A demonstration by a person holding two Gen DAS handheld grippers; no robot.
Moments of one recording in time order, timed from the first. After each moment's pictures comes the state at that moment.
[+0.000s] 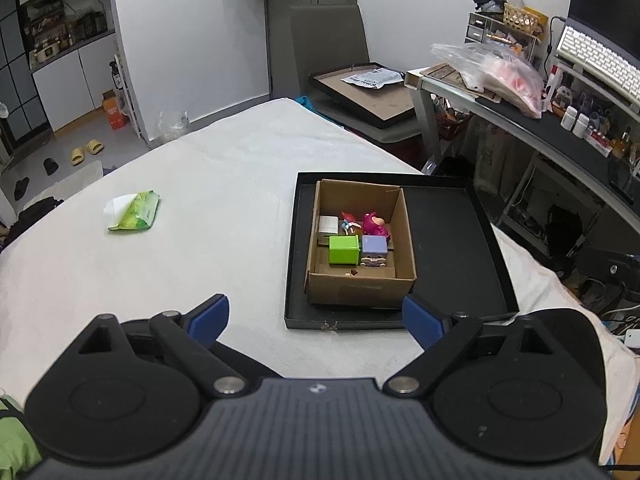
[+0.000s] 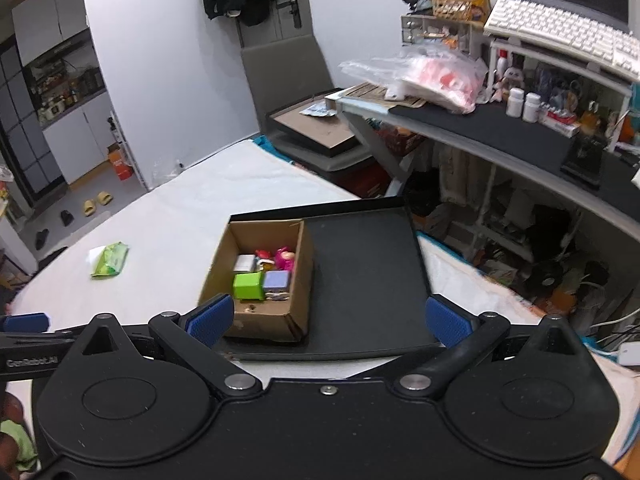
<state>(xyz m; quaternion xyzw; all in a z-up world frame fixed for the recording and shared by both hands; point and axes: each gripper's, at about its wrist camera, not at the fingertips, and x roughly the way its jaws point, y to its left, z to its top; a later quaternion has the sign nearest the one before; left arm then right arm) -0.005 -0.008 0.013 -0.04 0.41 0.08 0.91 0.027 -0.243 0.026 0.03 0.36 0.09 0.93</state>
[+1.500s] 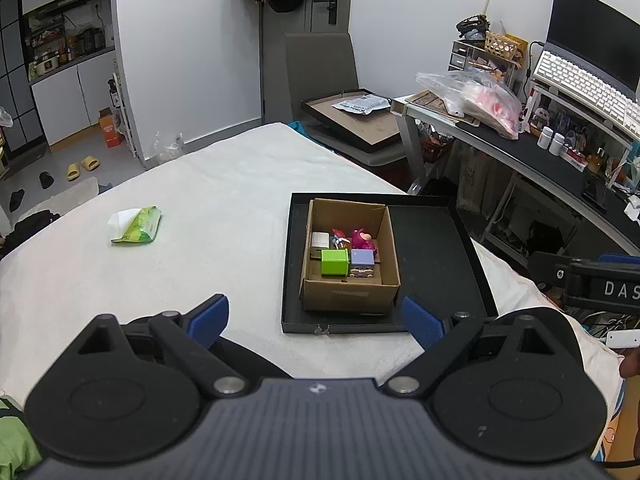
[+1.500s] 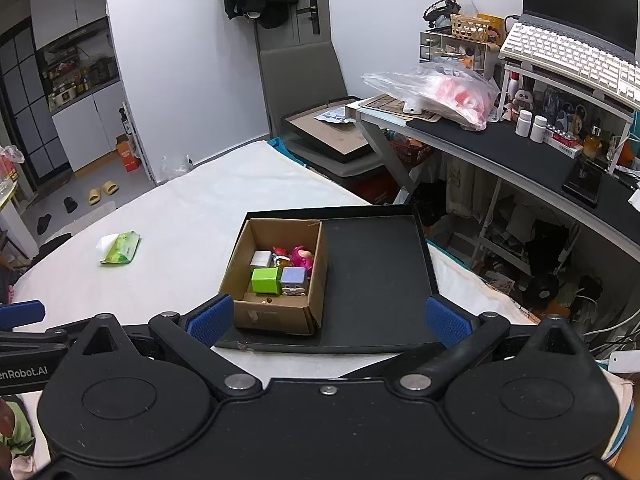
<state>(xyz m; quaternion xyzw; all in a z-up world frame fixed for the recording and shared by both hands) -0.049 -0.004 0.036 -0.04 0.37 0.06 0.93 0.000 -0.219 0.040 0.01 0.35 0.11 0.93</state>
